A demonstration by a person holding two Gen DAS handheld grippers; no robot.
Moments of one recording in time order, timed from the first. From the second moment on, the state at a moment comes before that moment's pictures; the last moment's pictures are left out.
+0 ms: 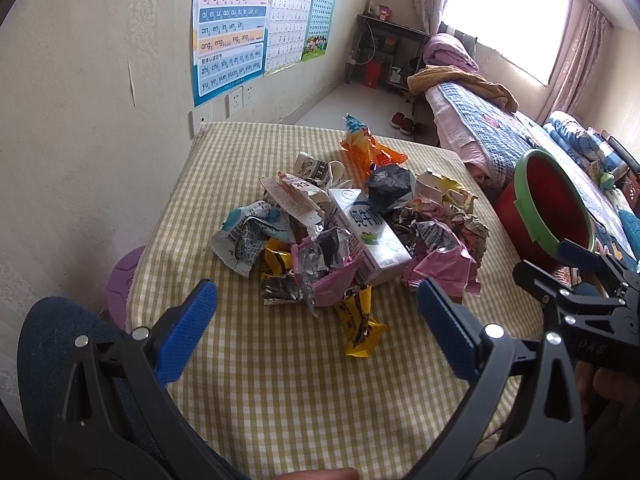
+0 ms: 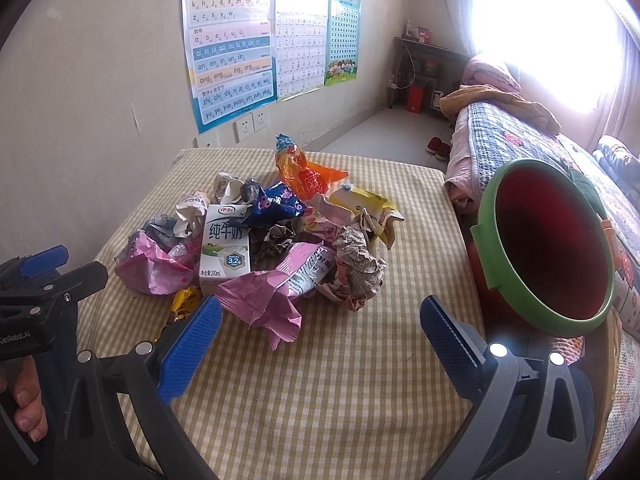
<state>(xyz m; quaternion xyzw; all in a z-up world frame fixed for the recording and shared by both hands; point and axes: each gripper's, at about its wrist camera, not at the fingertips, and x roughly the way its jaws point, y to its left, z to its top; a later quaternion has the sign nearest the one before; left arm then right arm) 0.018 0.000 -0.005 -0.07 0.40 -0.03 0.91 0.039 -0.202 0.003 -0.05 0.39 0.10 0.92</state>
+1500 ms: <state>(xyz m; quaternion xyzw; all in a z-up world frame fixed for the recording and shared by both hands) 0.078 0.001 -0.057 -0.07 0.48 -0.07 0.87 0.137 -0.247 -0.075 0.05 0.49 0.09 0.86</state>
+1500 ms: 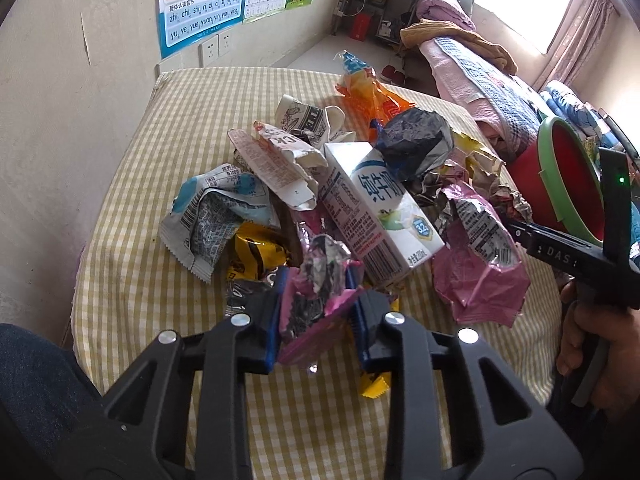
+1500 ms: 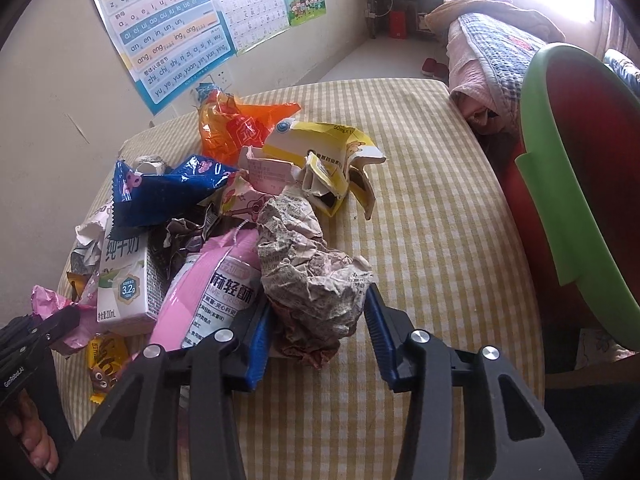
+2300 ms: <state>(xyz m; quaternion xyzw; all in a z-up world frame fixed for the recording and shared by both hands) 0.036 -0.004 0.013 -0.06 0.40 -0.09 0.91 0.097 -0.262 -0.011 0.04 0.40 0.06 0.91</state>
